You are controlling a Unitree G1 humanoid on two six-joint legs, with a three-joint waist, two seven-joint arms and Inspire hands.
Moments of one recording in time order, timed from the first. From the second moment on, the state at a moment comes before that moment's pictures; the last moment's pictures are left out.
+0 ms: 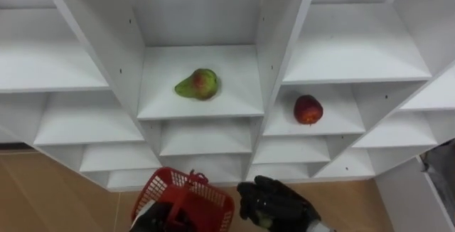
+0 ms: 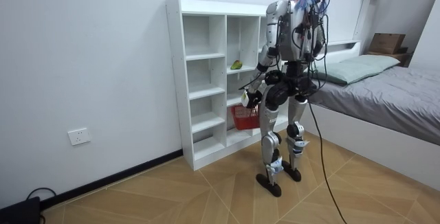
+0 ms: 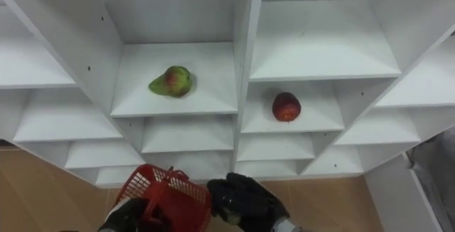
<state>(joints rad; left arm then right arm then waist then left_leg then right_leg) 0.02 0.22 -0.30 0.88 -0.05 -0.02 -0.05 0.02 -0.27 0.43 0.78 0.91 0.02 0.62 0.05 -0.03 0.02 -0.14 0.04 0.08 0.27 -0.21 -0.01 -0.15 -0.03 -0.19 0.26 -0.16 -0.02</state>
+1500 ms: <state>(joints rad) 0.00 0.21 -0.45 0.83 -0.05 0.01 -0.14 -0.10 -0.21 0.53 1.06 1.11 0.09 0.59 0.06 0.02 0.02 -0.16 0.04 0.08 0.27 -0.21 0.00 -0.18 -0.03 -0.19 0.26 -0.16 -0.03</state>
